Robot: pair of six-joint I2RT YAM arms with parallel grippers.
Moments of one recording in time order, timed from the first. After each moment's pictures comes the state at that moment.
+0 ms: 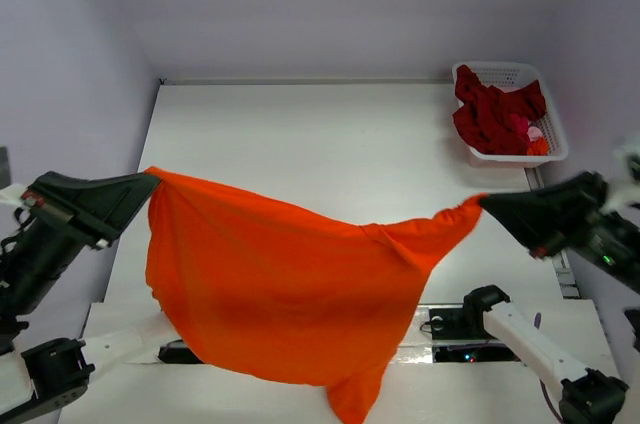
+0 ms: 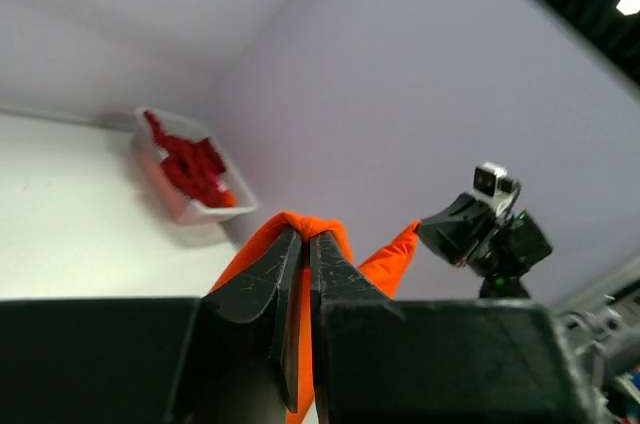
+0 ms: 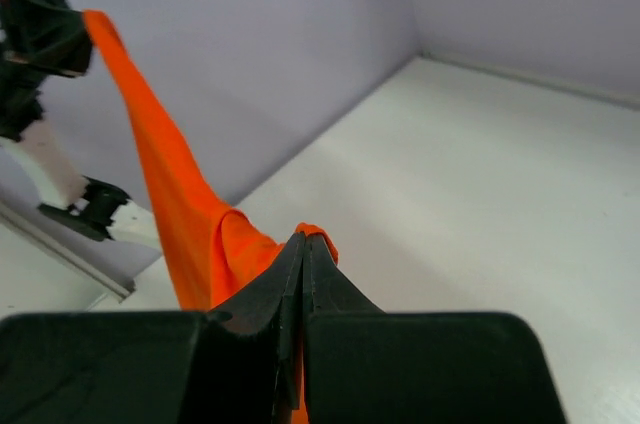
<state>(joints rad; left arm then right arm) -0.97 0.55 1.68 -0.79 -0.24 -0.75 0.35 0.65 1.73 -0.89 -0.52 0.44</state>
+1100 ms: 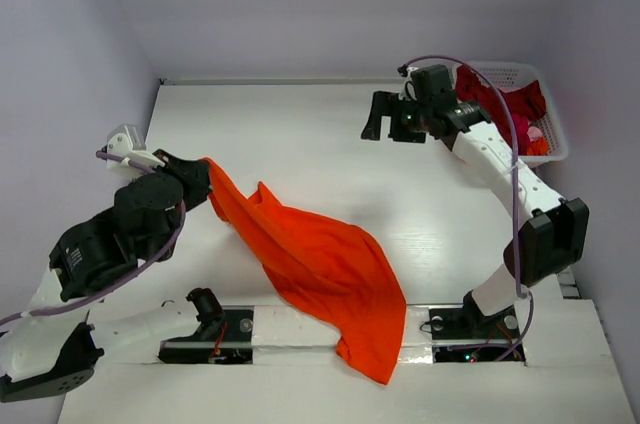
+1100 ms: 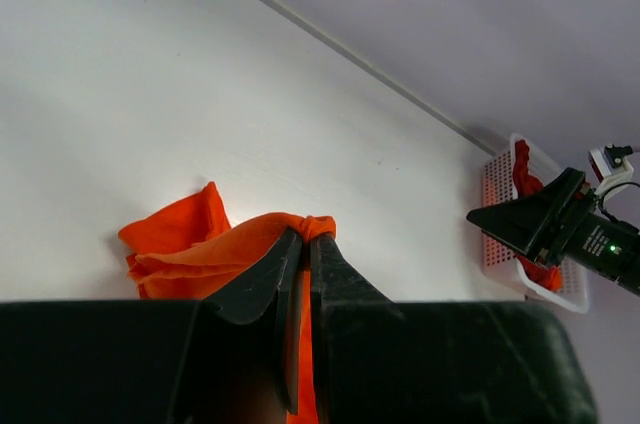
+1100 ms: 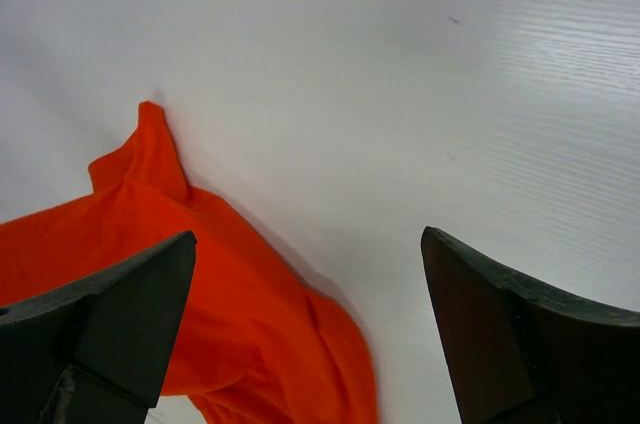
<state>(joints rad) -0.97 0.77 1.42 -1.08 -0.93 -0.97 0.38 1.60 1.55 -0.68 -0.22 0.40</state>
